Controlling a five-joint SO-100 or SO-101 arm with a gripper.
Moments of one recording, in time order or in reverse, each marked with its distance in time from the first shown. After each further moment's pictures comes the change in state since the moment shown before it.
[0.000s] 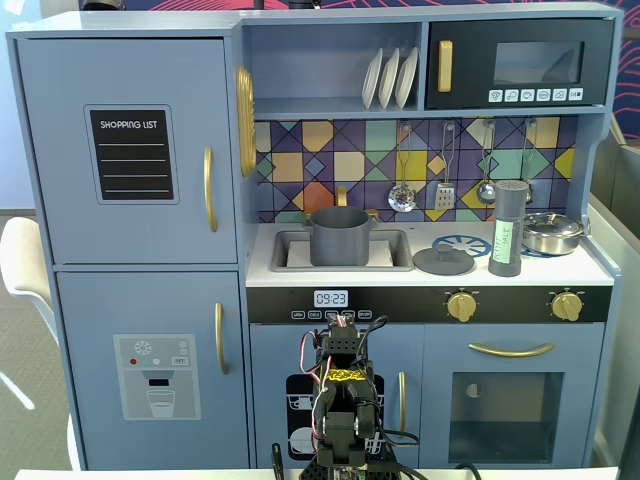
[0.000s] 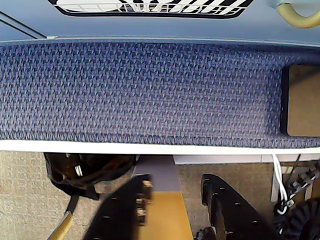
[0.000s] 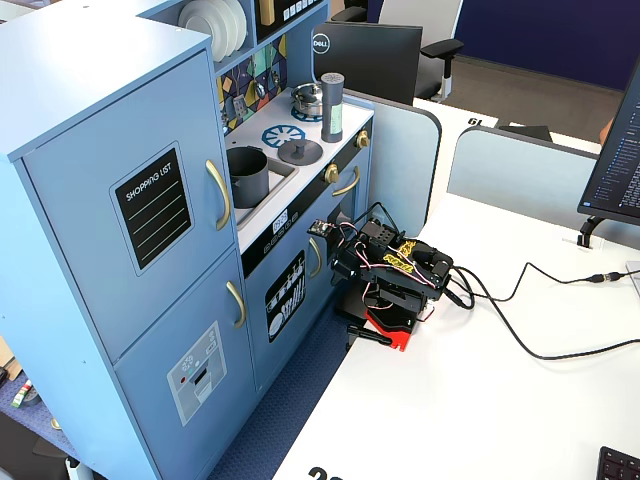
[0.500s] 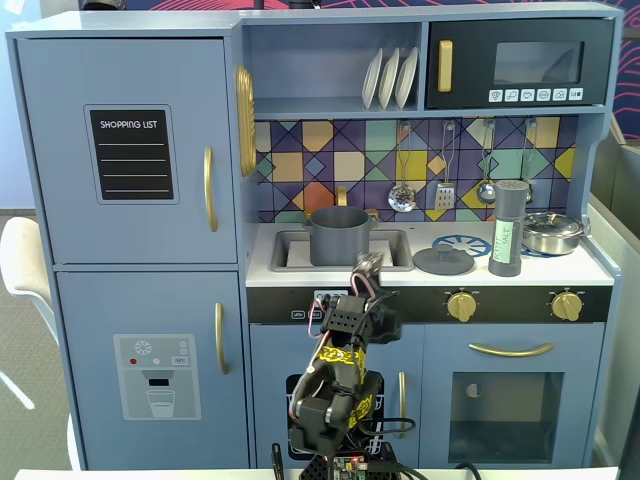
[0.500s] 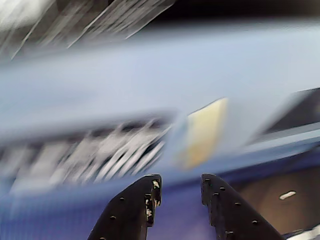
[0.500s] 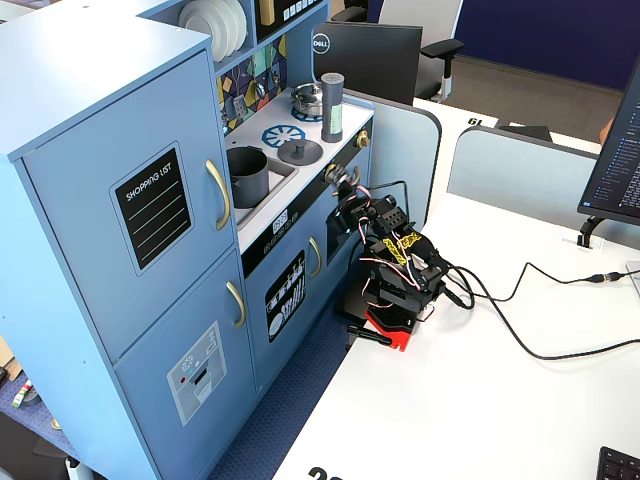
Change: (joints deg) arm 22.9 -6.4 -25.1 -9.3 1.3
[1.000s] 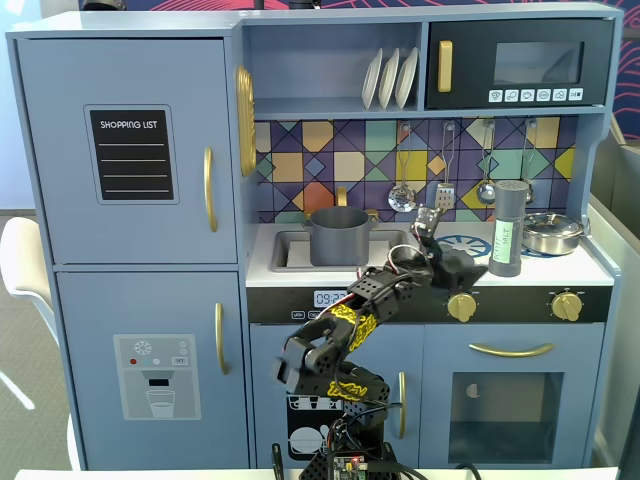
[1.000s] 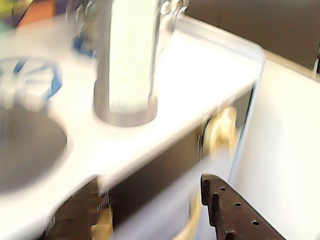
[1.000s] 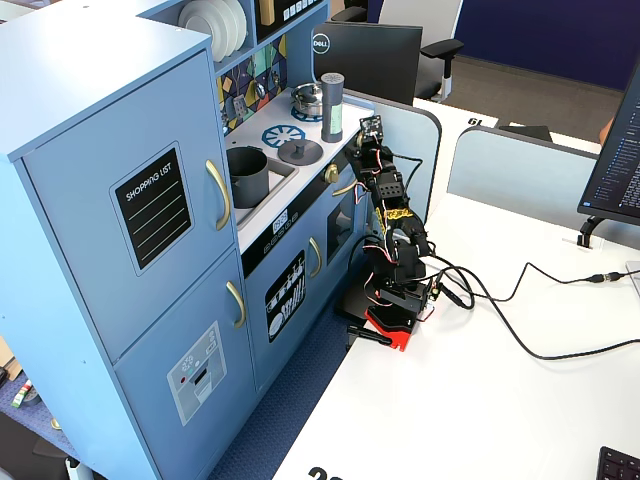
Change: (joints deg) arm 24.3 -23.6 -12.8 -47.2 2.3
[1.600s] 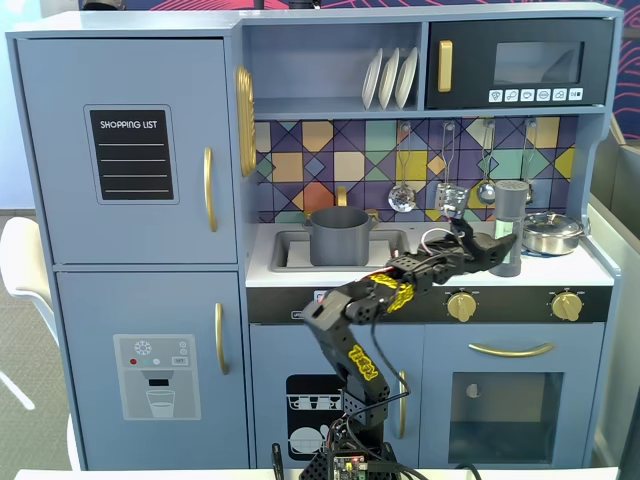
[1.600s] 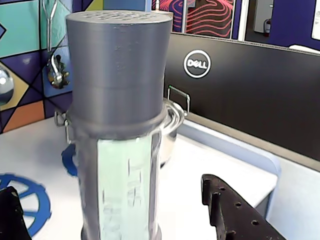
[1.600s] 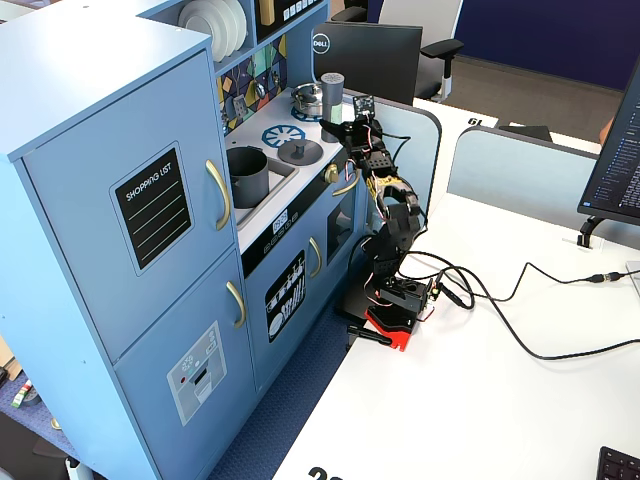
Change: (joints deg) arm -0.5 -34.1 -20.0 -21.3 1.1
